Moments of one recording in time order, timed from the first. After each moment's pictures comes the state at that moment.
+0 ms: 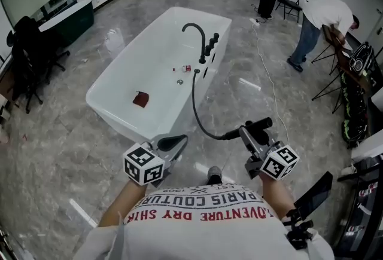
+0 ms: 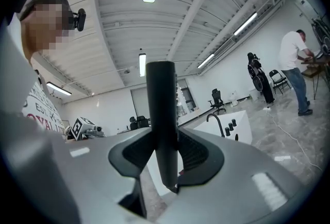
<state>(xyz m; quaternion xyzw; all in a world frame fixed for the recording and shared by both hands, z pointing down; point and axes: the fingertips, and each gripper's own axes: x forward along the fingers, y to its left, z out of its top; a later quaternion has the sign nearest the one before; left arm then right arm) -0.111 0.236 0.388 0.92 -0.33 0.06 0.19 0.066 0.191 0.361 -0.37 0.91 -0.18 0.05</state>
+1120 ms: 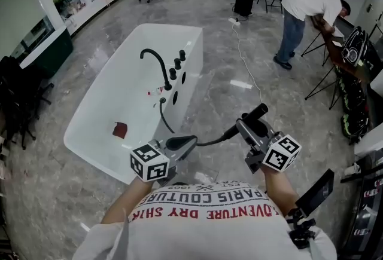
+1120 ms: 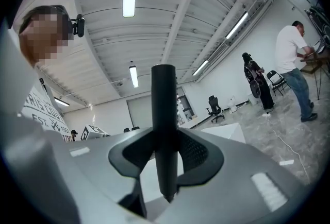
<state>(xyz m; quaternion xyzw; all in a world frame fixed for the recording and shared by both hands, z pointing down) 0.095 0.030 0.380 0.95 -0.23 0.07 0.20 0.230 -0.010 0.341 -0.36 0.91 -0.18 0.10</state>
